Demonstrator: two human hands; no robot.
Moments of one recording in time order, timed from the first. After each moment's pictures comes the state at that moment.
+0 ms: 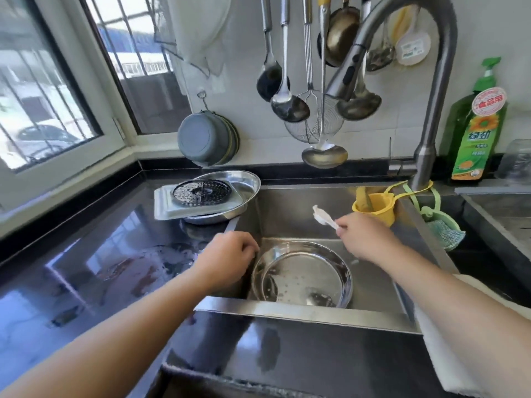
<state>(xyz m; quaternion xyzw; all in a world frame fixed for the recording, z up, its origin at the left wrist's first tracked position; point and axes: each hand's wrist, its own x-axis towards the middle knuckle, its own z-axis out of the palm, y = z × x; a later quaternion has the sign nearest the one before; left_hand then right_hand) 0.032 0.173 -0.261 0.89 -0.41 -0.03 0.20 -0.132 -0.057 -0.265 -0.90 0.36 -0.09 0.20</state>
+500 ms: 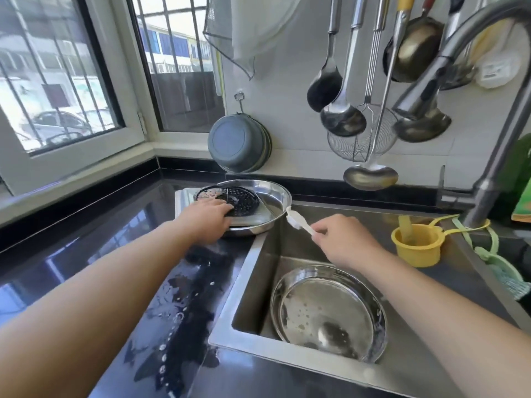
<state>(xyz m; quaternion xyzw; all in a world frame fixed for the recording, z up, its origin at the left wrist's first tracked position) 0.210 0.179 -0.239 0.91 -0.41 0.04 -0.02 -0.024 -0.005 -0.240 -0.92 0.28 -0.12 0.23</state>
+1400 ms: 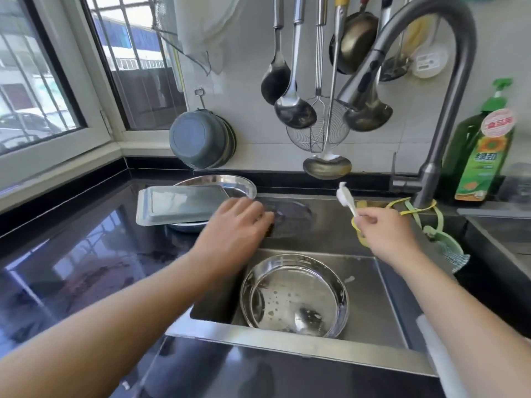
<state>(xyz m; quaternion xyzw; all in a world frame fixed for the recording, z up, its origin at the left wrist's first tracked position) 0.069 0.134 -0.250 0.69 -0.61 0.37 0.03 -0.130 -0.081 -0.252 -0.82 0.40 -0.28 0.32</state>
